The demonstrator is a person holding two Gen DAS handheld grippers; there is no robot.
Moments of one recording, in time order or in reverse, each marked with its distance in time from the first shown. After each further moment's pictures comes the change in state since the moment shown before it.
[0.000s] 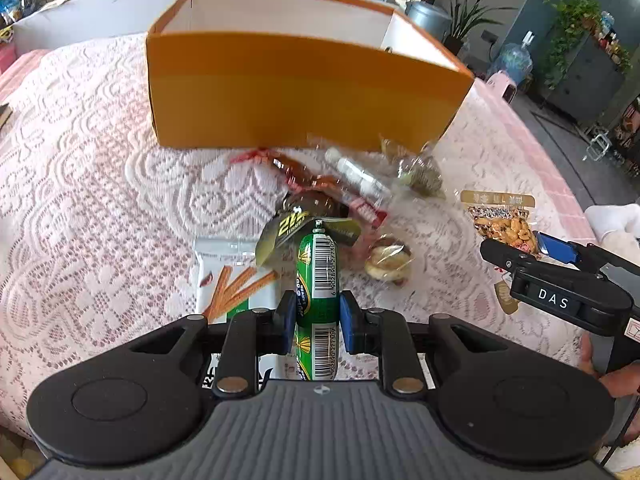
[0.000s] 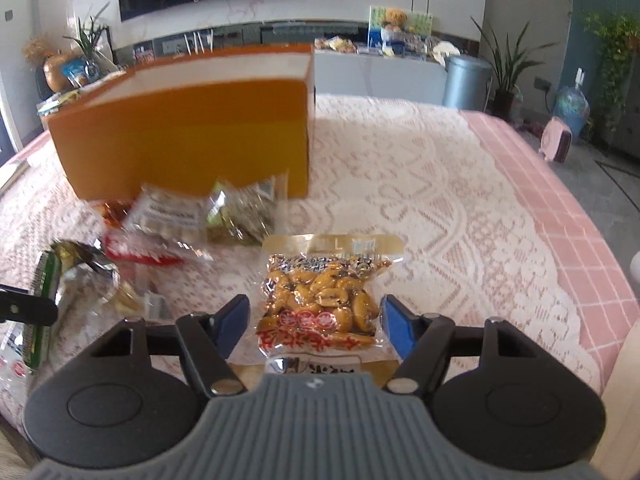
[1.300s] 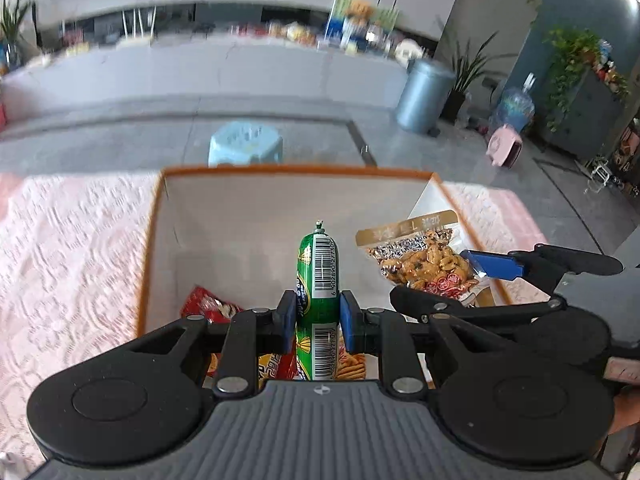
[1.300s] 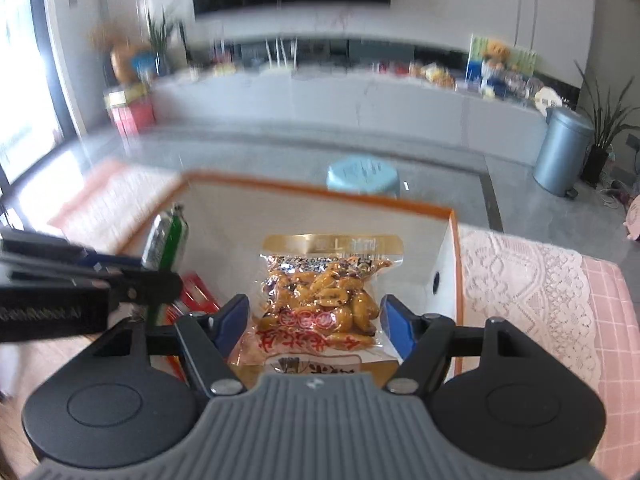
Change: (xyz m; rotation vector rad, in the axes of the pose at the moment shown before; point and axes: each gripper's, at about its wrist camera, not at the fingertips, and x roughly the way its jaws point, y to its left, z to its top) left arm 0.039 0.028 0.203 0.033 -0.093 0.002; right arm 0.108 0.082 0.238 -0.163 0.048 0.199
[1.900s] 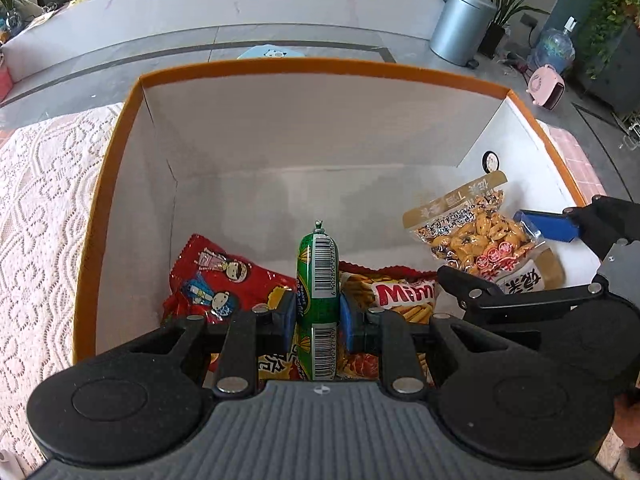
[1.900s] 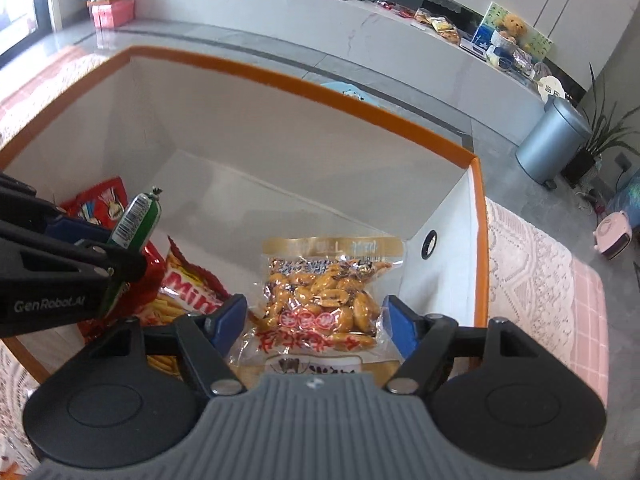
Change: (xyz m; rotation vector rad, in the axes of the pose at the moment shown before) left arm 0.070 0.012 -0.003 -0.003 0.207 0.097; right arm 0.073 0.005 -0.015 -0.174 0.210 -0.146
